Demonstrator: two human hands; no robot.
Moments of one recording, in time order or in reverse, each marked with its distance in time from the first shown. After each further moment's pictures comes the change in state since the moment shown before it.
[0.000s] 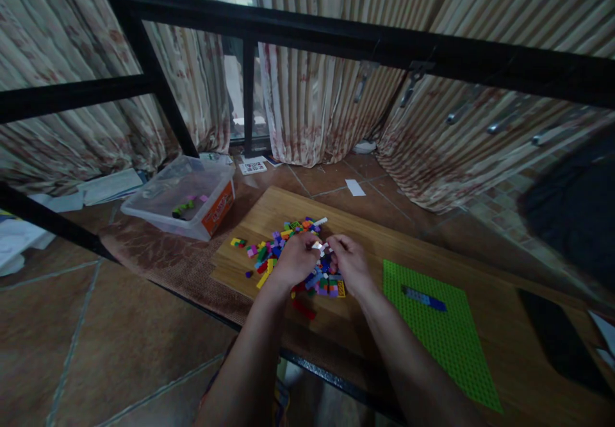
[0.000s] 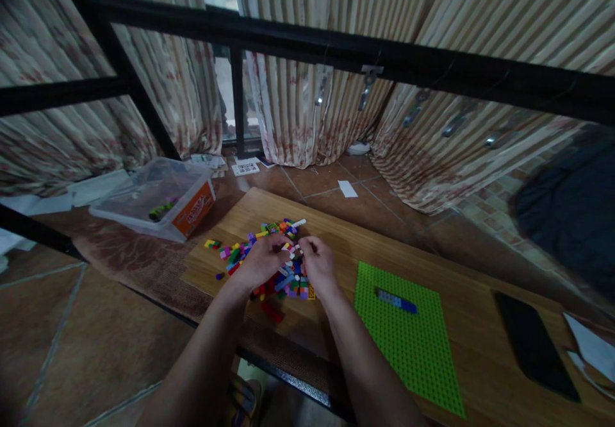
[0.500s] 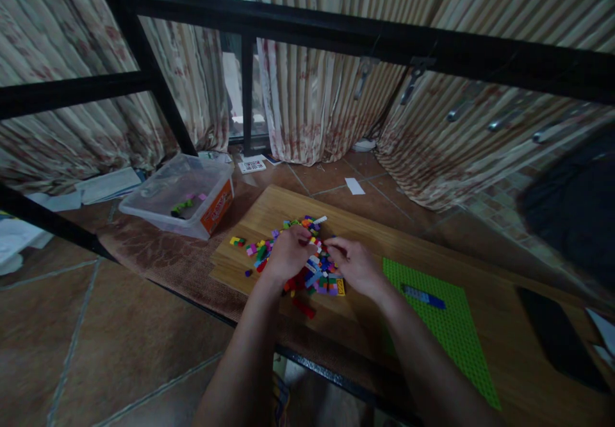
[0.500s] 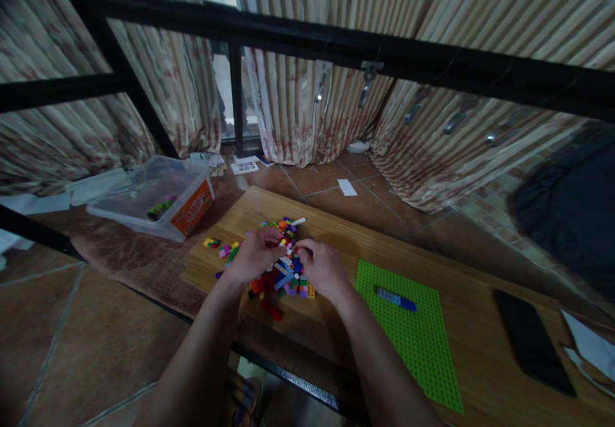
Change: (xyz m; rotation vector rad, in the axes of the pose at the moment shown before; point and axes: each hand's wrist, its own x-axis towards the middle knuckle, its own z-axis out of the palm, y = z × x) left_hand 0.006 -0.012 -0.011 0.007 0.129 -0.028; right_hand -0.006 -0.016 -0.027 -0.493 -0.219 -0.242
